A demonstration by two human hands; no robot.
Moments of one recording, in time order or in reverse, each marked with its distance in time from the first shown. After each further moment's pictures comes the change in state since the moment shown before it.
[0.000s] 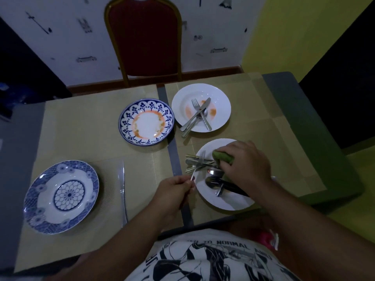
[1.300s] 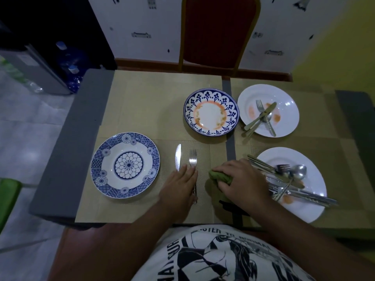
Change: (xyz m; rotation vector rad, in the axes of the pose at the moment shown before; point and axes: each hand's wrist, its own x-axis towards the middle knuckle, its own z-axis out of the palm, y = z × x) left_hand 0.026 -0.064 -0.164 1.398 0.092 0.645; right_hand -0.009 -0.147 0.078 0.019 -0.210 -0.254
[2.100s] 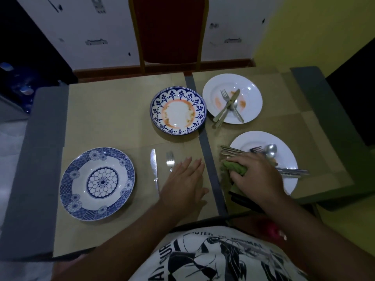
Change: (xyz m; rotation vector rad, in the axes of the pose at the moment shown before) left_hand 0.028 0.050 -0.023 -0.080 0.138 0.255; right_hand -0.042 0.051 -0.029 0.098 0.163 0.332
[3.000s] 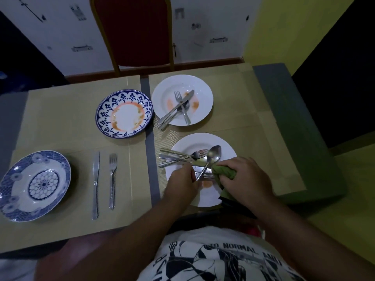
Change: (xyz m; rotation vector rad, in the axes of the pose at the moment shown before) left_hand 0.121 0.171 0.071 -0.361 -0.049 -0.609; right_hand -0.004 0.165 -0.069 0.095 -0.101 0.065
